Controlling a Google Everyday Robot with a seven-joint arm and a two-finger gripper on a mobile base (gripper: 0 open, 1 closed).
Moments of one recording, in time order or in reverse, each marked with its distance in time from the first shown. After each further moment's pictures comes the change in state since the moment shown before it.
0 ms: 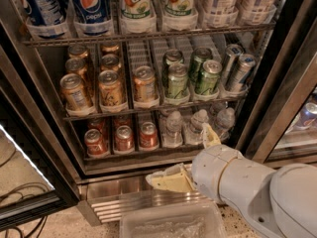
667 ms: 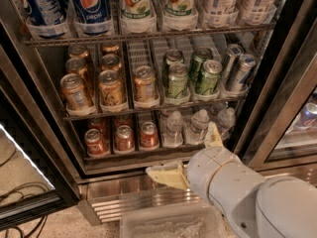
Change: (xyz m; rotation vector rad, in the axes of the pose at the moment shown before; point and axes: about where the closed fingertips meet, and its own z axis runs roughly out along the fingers) arm -0.001 -0.010 0.001 0.152 0.012 0.015
